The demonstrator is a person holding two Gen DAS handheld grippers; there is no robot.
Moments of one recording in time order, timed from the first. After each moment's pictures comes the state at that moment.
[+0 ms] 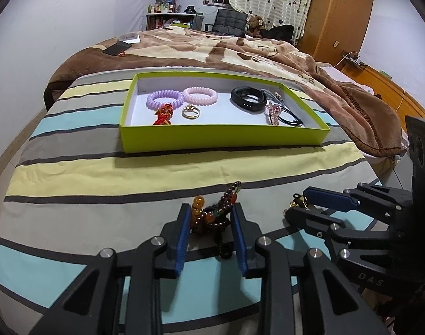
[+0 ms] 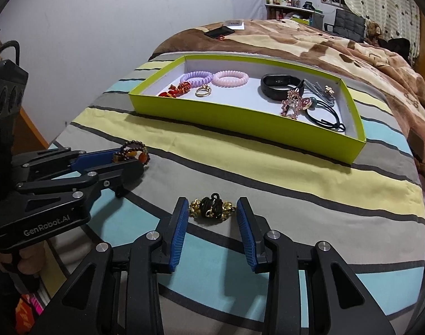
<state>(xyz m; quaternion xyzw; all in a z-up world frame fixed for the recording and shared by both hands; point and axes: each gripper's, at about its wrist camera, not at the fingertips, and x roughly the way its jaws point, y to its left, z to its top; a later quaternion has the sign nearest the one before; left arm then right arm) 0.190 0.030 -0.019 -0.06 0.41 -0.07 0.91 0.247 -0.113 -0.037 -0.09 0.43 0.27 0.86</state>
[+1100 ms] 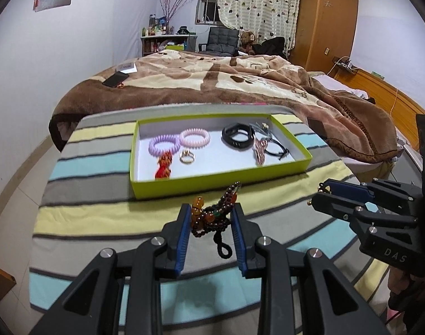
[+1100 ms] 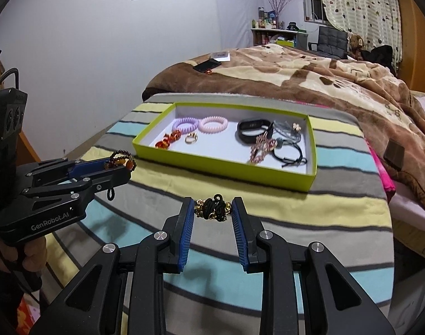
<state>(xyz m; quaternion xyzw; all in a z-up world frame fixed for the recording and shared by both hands) 0.188 0.024 0.037 -0.03 0.37 -0.07 0.93 0.242 -0.141 0.022 -0.05 0.37 0.26 0.89</state>
